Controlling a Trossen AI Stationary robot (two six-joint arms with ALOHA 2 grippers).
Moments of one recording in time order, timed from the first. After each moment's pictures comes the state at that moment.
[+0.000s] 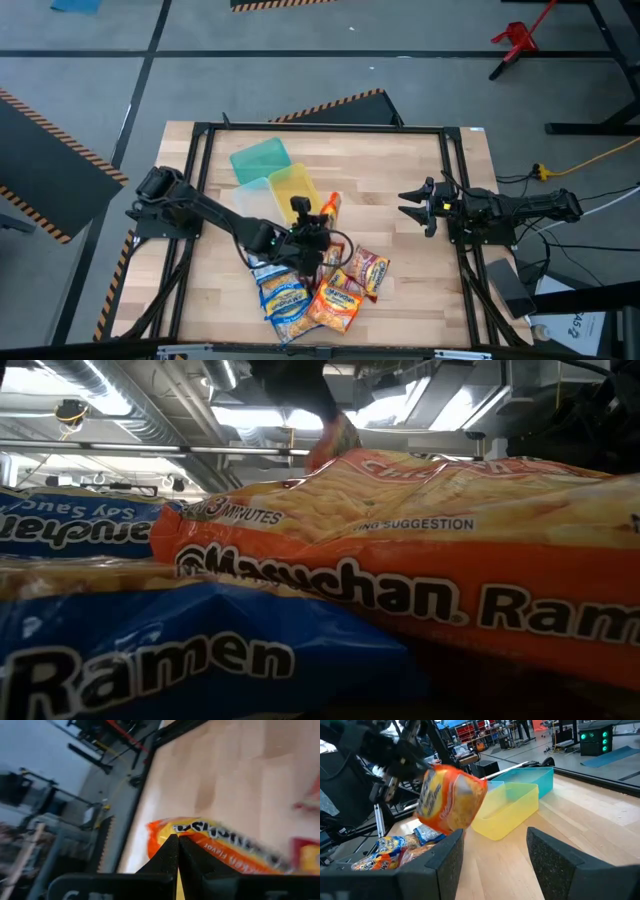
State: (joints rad) left arm -0.38 1.77 1.39 -0.48 -1.03 0.04; right arm 0.10 0.10 0.02 0.02 0.23 0.34
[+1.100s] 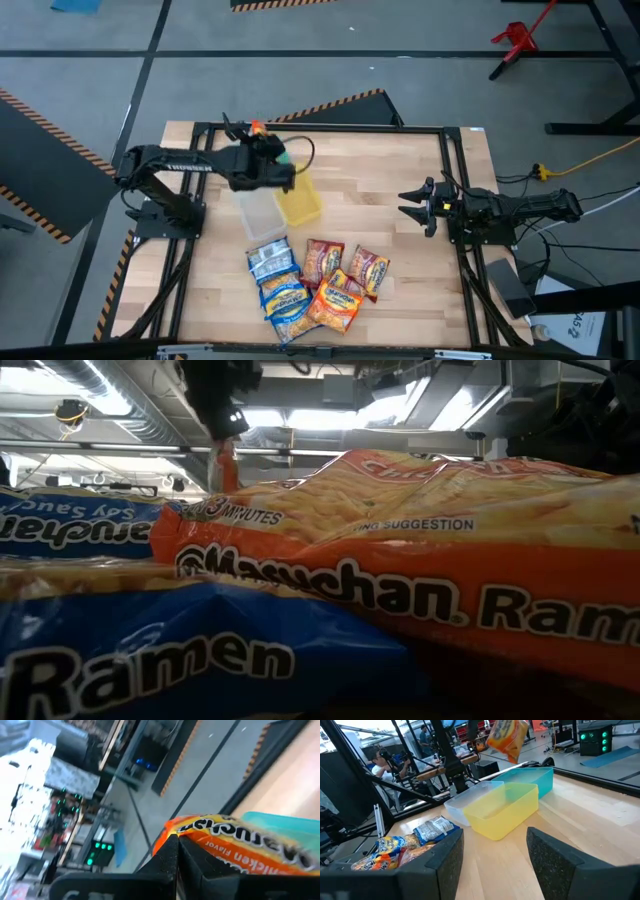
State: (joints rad) left arm 0.10 1.53 1.39 -1.34 -1.19 -0.49; right arm 0.10 0.10 0.02 0.02 0.23 0.34
